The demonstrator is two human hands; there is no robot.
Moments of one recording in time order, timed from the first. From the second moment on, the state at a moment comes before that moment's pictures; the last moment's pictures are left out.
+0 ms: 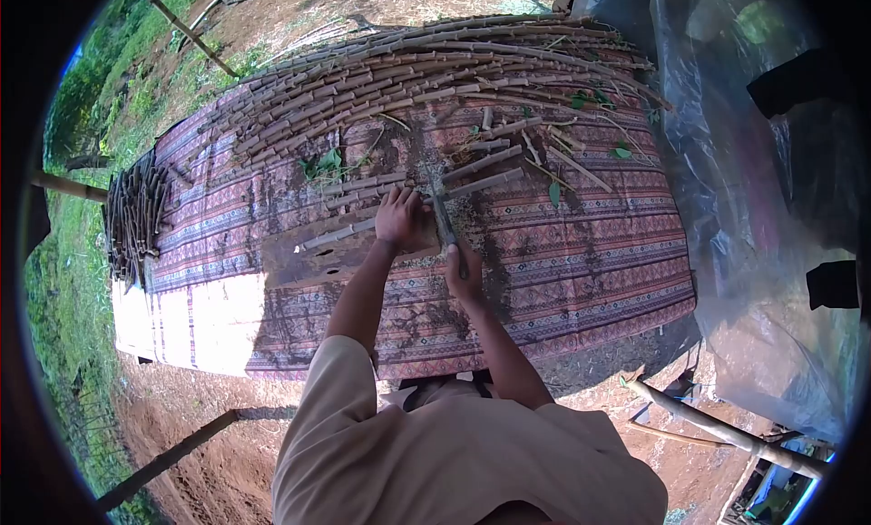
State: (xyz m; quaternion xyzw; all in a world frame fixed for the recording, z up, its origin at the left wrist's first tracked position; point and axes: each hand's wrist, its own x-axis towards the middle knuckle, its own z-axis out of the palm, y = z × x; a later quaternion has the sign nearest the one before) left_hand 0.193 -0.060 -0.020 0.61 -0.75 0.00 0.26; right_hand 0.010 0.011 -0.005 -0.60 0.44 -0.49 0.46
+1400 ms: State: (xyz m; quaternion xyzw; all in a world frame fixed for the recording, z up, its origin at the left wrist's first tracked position) left_hand 0.196 -0.062 -0.028 0.60 -0.76 0.01 0.25; right_hand 0.000 0.017 -0.016 -0.60 0.46 -0.47 0.45
